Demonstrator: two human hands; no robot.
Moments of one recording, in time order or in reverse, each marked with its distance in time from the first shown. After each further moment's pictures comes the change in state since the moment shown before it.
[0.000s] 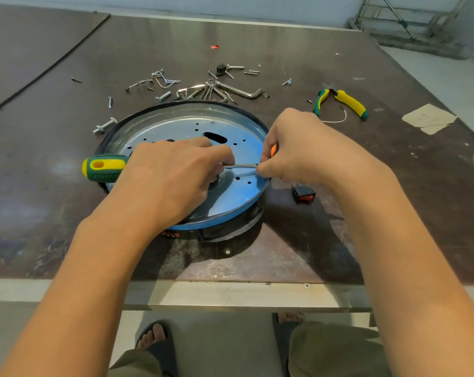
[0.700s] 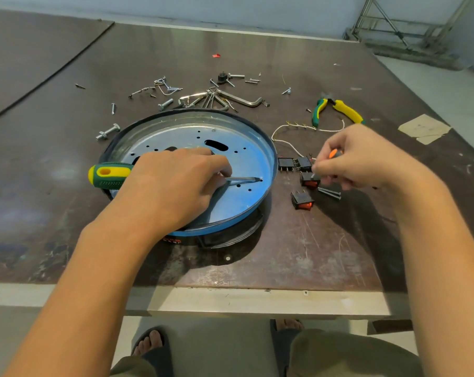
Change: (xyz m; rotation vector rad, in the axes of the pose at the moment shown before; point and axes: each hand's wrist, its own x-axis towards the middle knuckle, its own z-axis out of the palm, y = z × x) left_hand 0.000 -0.005 0.006 -0.069 0.004 0.024; right_hand -0.005 0.089 -0.020 0.263 0.010 0.186
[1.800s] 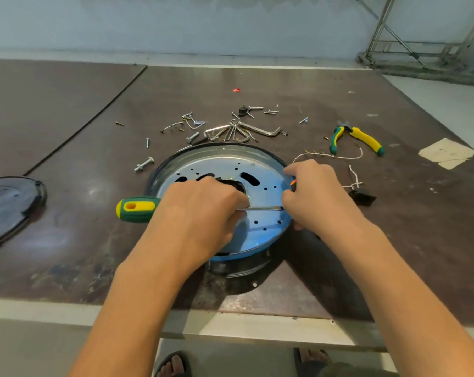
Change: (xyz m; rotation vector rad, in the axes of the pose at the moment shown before) left_hand -0.010 0.009 -0.036 0.096 -0.056 -0.023; right_hand -0.016 -0.084 0.067 -0.131 0.192 -0.053
